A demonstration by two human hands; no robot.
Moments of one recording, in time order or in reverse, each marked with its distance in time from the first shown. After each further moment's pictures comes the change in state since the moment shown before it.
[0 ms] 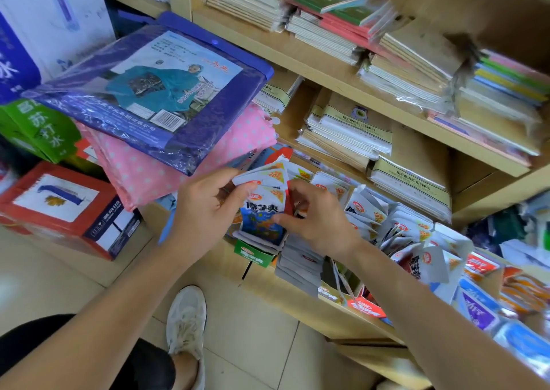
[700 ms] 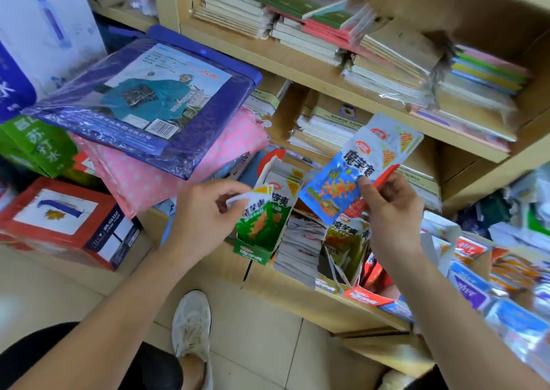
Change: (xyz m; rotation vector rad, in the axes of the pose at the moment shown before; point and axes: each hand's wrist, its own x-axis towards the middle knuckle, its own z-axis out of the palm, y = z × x) left_hand -0.006 0.001 -0.004 0.040 -0.174 -0.128; right_hand -0.046 0.022 -0.050 0.669 0.785 0.205
